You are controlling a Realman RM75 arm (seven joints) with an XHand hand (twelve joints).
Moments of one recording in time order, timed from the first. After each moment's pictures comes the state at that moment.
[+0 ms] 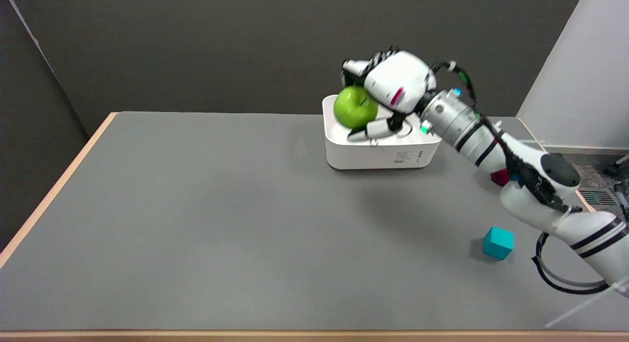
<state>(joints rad) 0.17 -0.86 -1.68 1.70 -0.77 0.22 1.25</state>
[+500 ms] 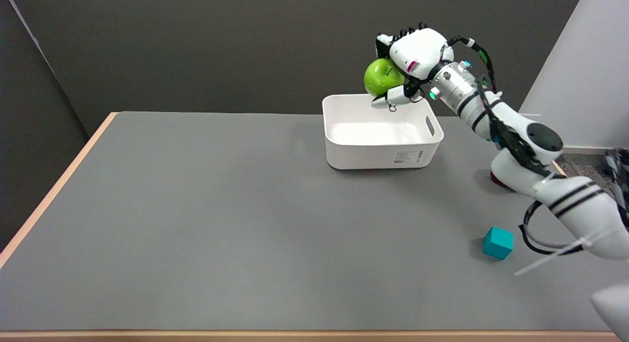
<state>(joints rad) 0.41 -0.88 -1.75 1.42 -0.79 0.09 1.23</state>
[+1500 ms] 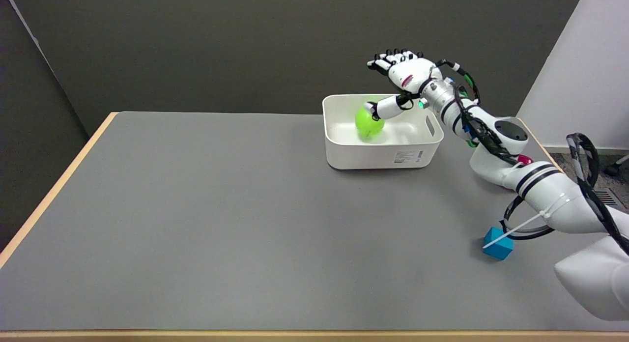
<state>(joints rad) 0.61 -0.96 -1.90 1.02 -0.74 0.08 1.28</state>
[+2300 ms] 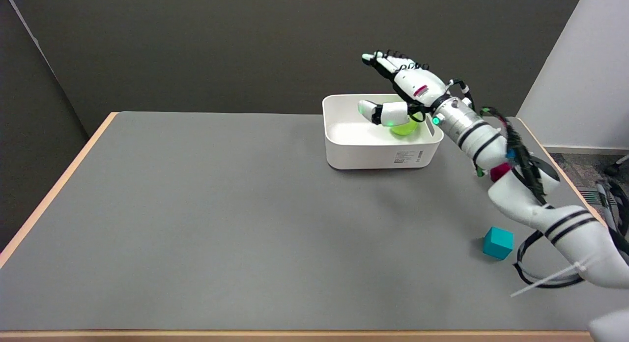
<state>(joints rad) 0.28 -0.95 -1.65 1.33 -0.45 0.24 1.30</state>
